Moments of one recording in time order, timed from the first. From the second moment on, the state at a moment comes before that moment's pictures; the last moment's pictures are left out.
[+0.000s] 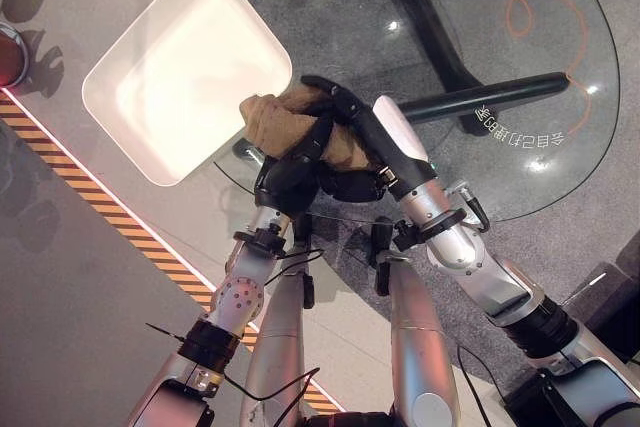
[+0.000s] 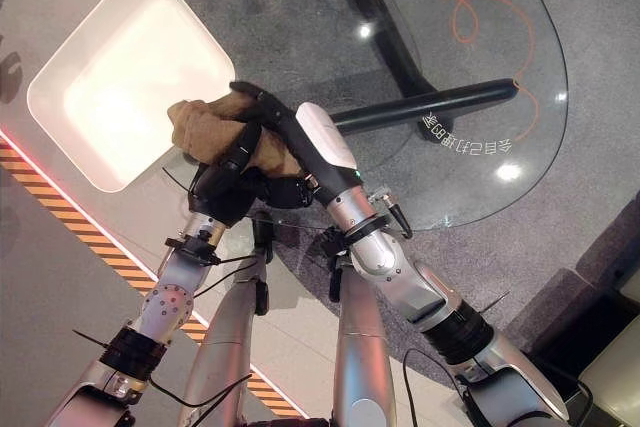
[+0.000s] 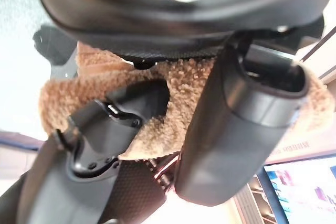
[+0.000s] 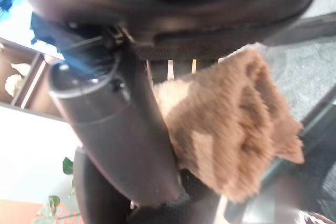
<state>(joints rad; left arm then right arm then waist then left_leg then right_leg) -0.39 0.28 -0.34 0.14 -1.37 -0.18 -0.31 -0.55 -0.56 0.52 -0.20 -0.12 -0.04 -0.23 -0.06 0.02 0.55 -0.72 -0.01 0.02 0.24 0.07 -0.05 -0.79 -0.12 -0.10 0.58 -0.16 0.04</state>
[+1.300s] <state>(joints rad) -0.38 0.28 -0.30 0.14 -1.44 -0.22 -0.34 -0.54 -0.55 0.52 -0.29 -0.10 -0.12 -0.24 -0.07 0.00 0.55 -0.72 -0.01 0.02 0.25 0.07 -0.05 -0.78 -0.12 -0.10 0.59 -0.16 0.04</state>
